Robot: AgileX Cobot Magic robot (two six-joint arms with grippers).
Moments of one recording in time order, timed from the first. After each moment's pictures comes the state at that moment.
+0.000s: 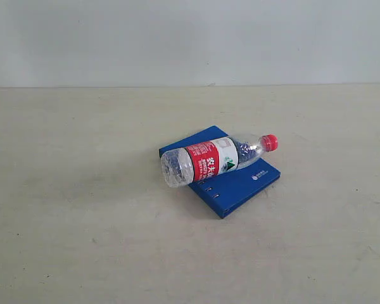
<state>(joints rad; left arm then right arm) -0.02 0.00 0.00 0.16 0.29 -0.30 0.00 0.00 0.00 -0.03 0.35 0.00</state>
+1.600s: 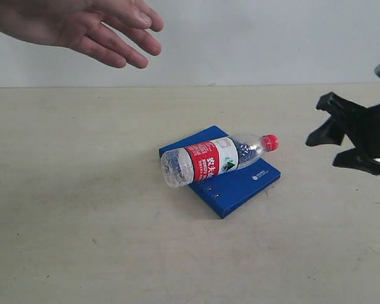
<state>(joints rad) -0.02 0.00 0.00 0.16 0.29 -0.30 0.00 1.50 -0.75 1.03 0.48 -0.44</state>
